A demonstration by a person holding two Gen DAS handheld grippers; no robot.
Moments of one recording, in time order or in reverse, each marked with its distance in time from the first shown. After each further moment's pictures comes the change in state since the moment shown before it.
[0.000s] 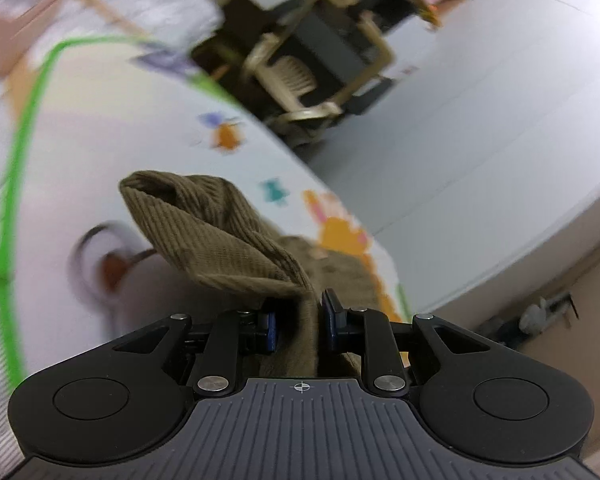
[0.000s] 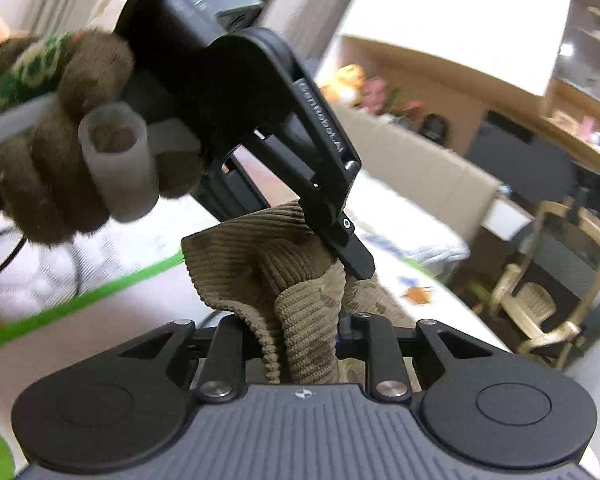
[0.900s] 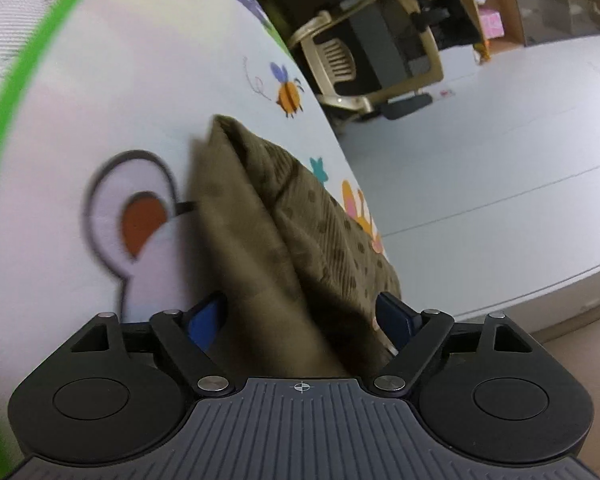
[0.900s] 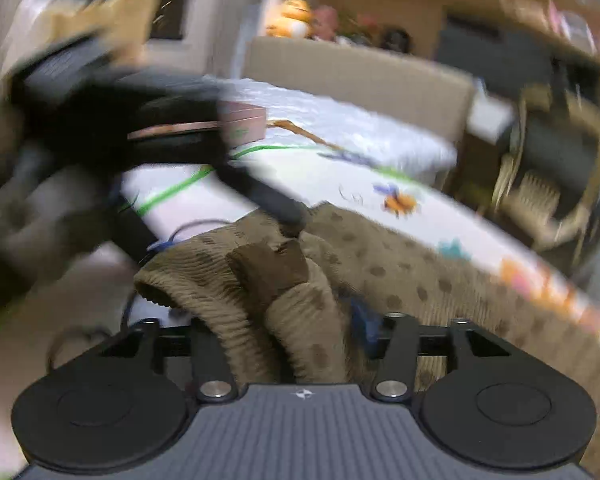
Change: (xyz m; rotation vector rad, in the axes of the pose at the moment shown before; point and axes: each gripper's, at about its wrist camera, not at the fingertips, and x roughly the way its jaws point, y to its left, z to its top) left arm 0.046 0.084 -0.019 -0.310 0.044 -0.037; right arm 0.057 -0.016 -0.025 0.128 0.197 -0.010
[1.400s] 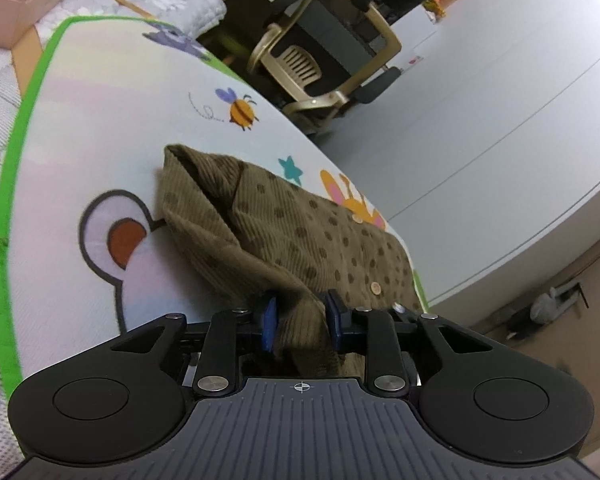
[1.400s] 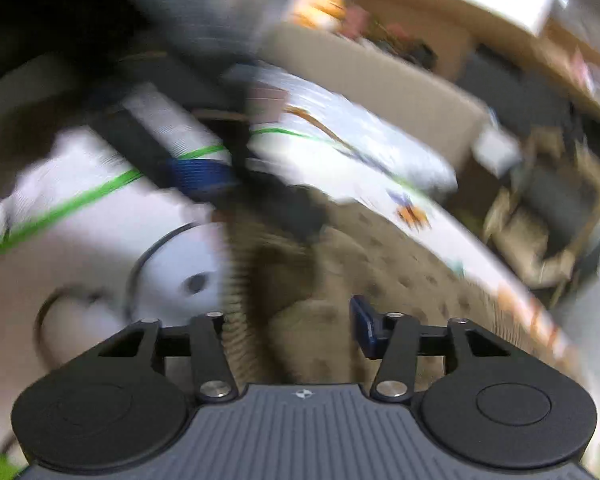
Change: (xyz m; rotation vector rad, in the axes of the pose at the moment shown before) left arm -0.048 -0.036 -0.036 0.260 -0.062 0.076; right arm 0.018 0.010 0.004 0.003 0.056 -0.016
